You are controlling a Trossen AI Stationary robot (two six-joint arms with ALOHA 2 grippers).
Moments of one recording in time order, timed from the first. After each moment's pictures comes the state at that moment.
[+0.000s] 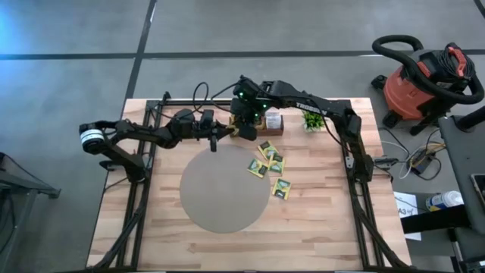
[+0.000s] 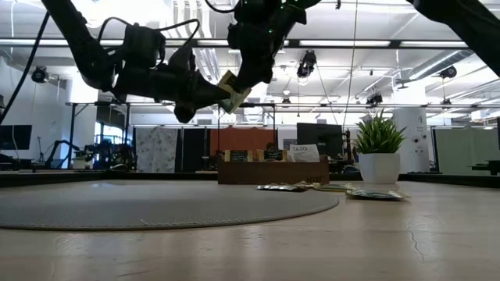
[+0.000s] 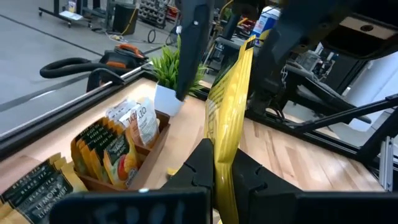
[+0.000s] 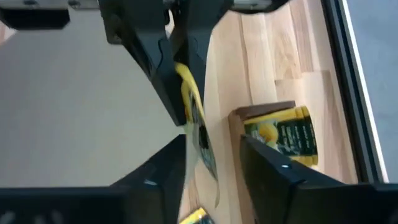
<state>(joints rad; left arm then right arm) 0.49 1.44 0.50 0.89 0.36 -0.28 -0.35 2.10 2.12 -1.05 -0.19 -0.20</state>
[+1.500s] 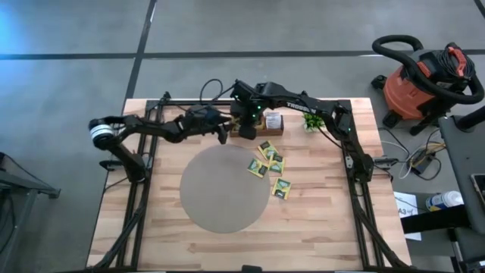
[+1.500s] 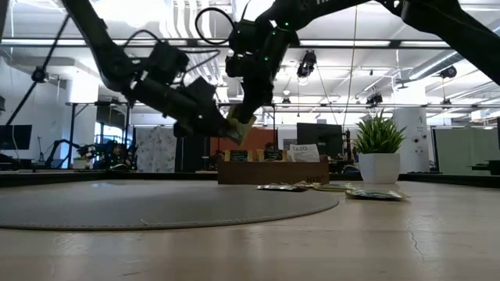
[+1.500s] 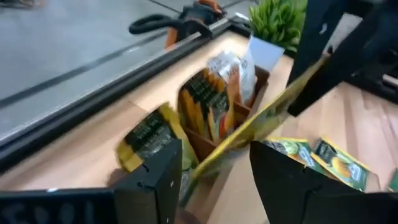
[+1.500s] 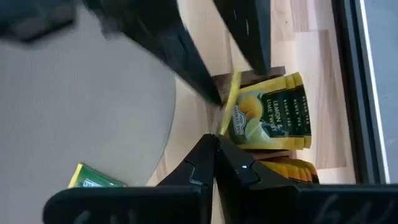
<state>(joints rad) 0.52 1.56 0.63 0.61 0.11 -0.19 -0.39 2.20 2.12 -1.06 -0.13 -0.24</state>
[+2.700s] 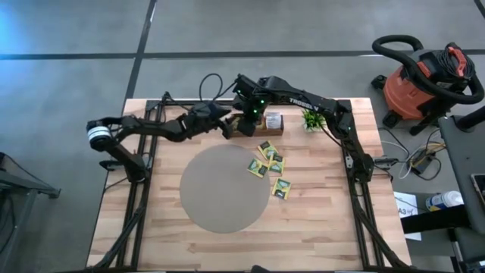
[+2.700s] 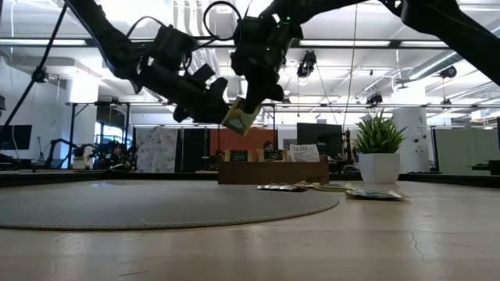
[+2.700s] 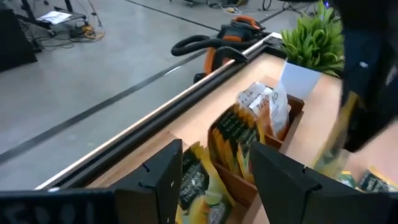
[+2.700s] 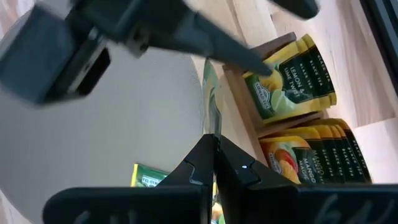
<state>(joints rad) 0.46 1.52 0.71 0.53 -0.14 -0.13 -0.41 2.20 2.20 -1.19 -0.24 0.02</state>
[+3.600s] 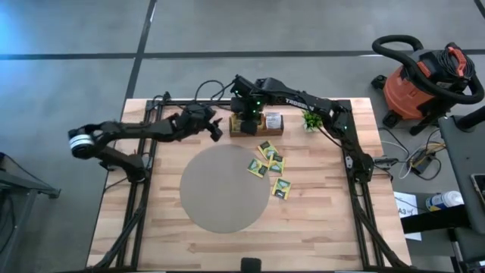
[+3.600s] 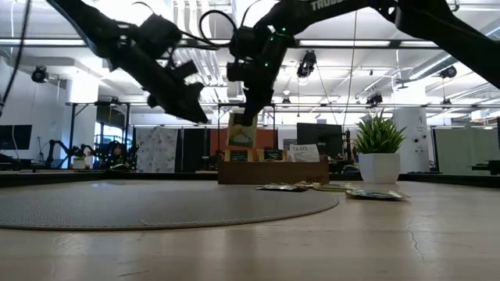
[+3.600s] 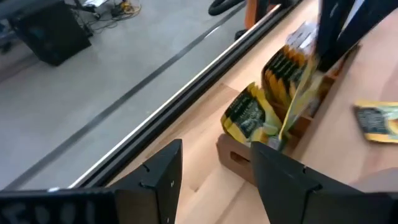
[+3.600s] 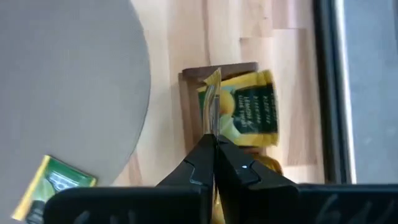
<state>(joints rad) 0.45 1.31 0.68 0.15 -0.32 0.00 -0.42 2.25 2.20 -1.12 -0.10 -0.33</state>
